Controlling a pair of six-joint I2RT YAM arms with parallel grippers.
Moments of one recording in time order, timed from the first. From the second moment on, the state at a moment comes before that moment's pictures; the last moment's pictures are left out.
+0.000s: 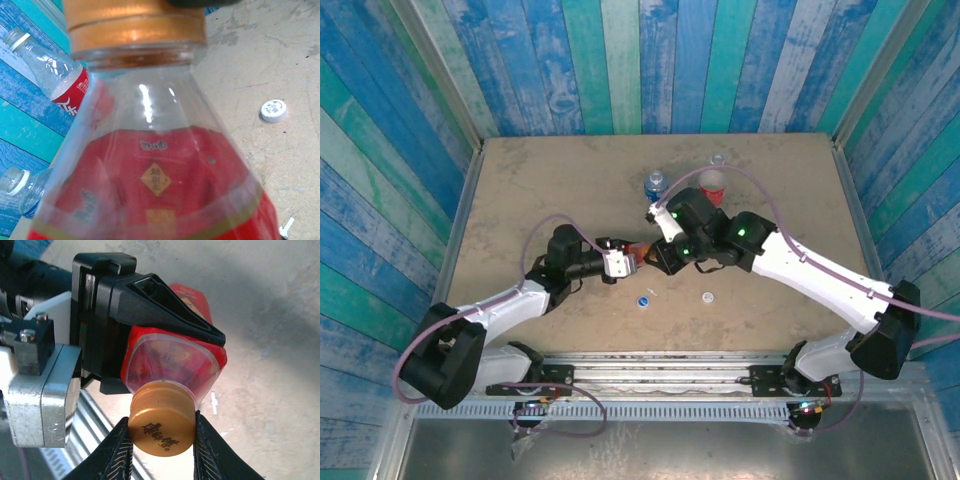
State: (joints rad) left arm -0.51 1.23 0.44 0.47 0.67 0.84; right arm 0.90 1.41 1.32 -0.77 -0.19 0.32
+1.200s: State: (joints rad) left arm -0.51 1.23 0.44 0.45 0.69 0.87; right arm 0.98 1.45 1.41 -0.87 -0.03 -0.84
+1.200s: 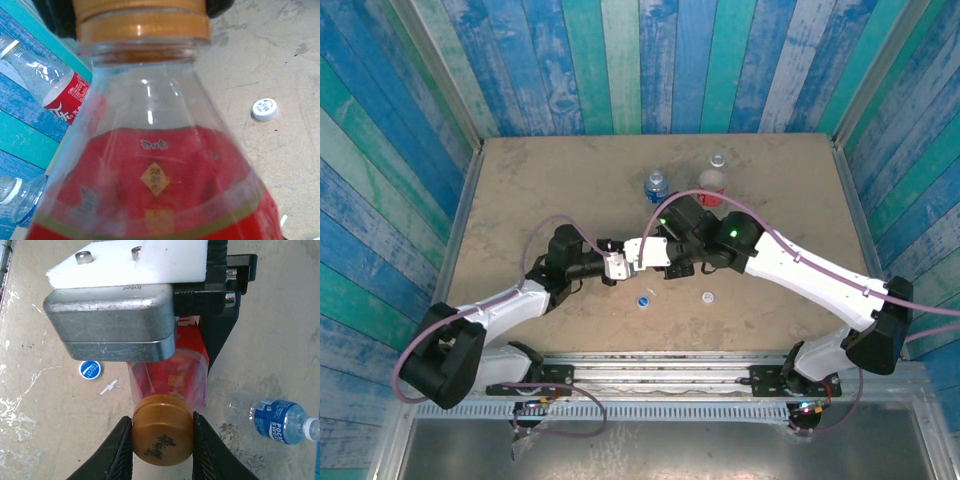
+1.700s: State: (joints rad) left arm -0.51 1.23 0.45 0.48 0.67 0.86; right arm 0.96 1.40 1.34 -0.77 -0.03 0.13
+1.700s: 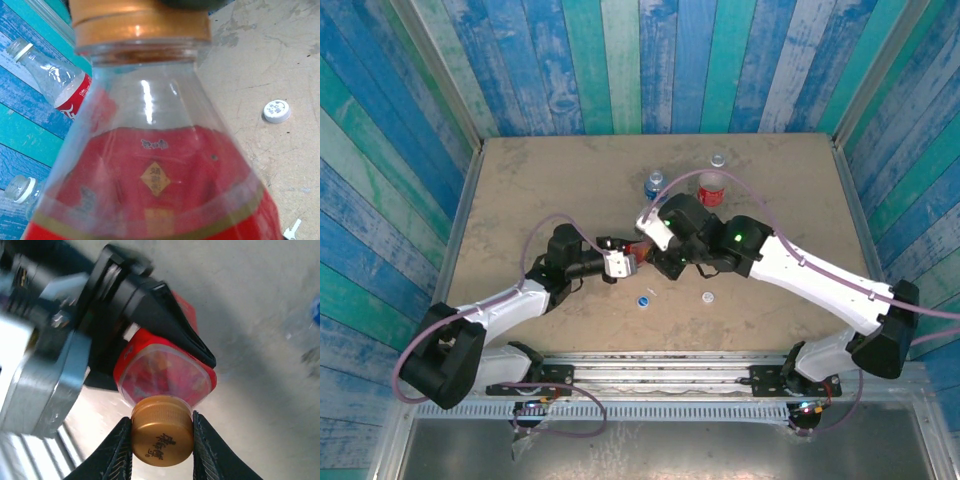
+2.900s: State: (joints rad) left arm -0.52 1.23 0.45 0.45 0.67 0.86; right arm 0.94 1.39 1.32 -0.79 -0.07 -0.79
